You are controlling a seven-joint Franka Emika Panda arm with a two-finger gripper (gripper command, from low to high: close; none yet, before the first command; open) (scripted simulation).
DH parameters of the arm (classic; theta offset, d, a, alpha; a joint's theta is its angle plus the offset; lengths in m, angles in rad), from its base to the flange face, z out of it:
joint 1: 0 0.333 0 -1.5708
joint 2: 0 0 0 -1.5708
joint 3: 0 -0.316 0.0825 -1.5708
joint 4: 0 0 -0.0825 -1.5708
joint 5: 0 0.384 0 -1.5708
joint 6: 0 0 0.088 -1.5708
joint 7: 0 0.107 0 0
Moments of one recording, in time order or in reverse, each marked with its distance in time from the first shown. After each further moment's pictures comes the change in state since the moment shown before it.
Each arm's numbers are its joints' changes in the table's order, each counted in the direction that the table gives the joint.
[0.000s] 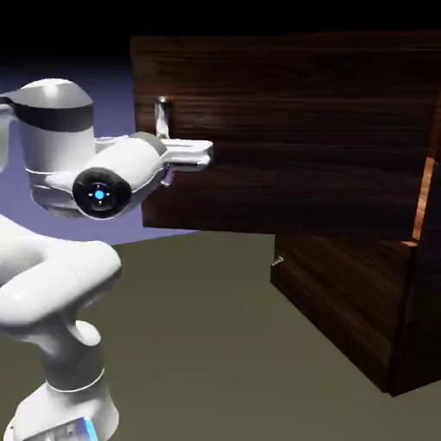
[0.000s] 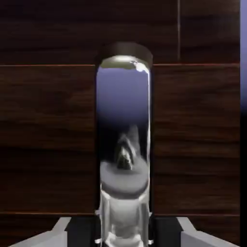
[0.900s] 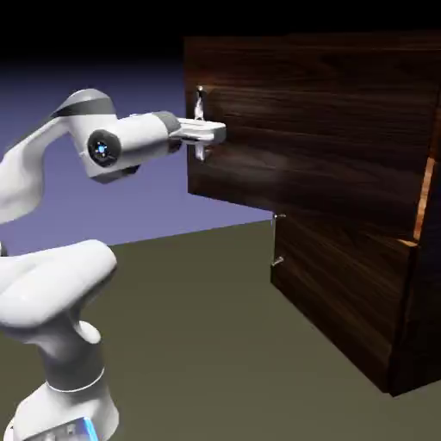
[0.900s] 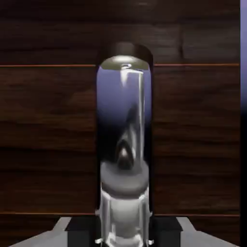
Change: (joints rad) arm 0.138 -0.546 -0.888 -0.083 0.812 -0.755 0.453
